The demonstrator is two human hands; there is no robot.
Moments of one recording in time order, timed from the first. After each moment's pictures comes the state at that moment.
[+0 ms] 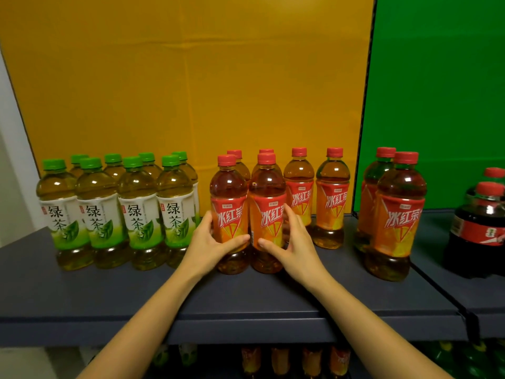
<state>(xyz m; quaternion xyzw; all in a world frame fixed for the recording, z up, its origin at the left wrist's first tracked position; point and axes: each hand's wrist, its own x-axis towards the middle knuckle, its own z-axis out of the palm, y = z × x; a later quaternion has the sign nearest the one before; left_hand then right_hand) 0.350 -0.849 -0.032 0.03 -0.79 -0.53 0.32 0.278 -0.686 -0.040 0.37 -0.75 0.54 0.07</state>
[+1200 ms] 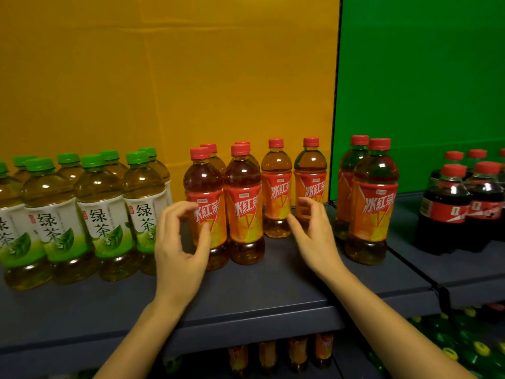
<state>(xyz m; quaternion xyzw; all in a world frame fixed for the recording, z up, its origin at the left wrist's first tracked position) 0.373 -0.829 -0.033 -0.05 -0.76 -0.30 0.57 0.253 -0.647 -0.043 0.26 -0.78 0.53 0.23</state>
